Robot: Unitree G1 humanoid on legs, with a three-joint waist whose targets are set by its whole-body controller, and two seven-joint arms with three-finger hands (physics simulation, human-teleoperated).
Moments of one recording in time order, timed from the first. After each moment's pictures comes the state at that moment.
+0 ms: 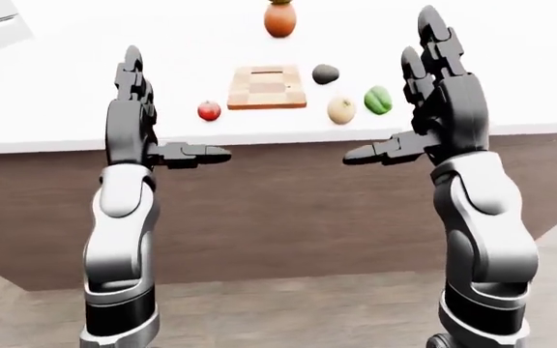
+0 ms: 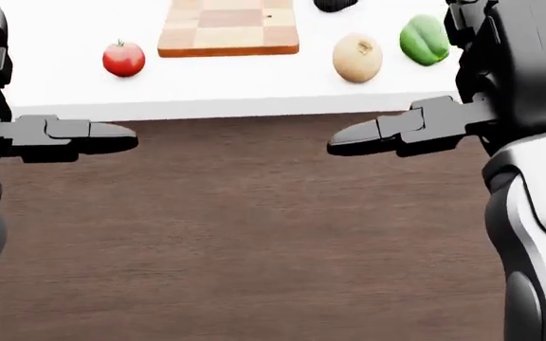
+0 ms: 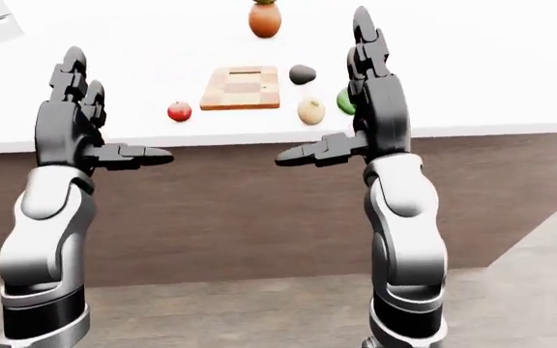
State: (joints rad) left arm -0.55 0.24 0.18 -0.26 0.01 0.50 0.03; right arm -0.57 -0.21 -0.13 -0.47 0.01 0.58 0.09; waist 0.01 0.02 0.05
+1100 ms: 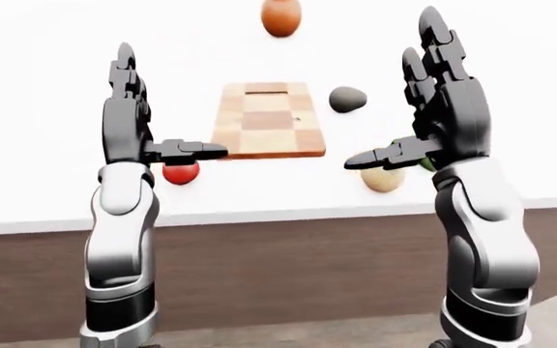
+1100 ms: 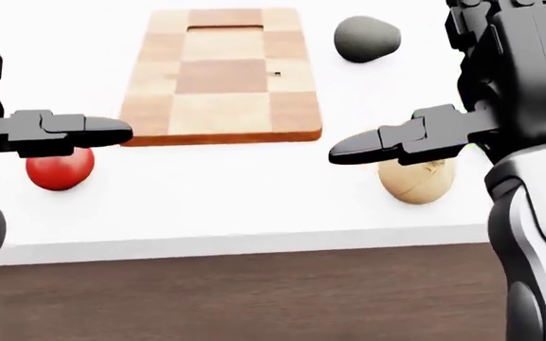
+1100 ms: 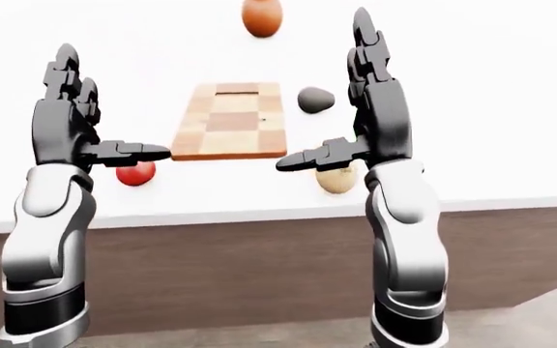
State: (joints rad) left arm -0.56 0.25 0.18 -0.22 0.02 0.46 0.06; right arm -0.54 -0.21 -0.13 -0.49 0.00 0.55 0.10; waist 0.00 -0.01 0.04
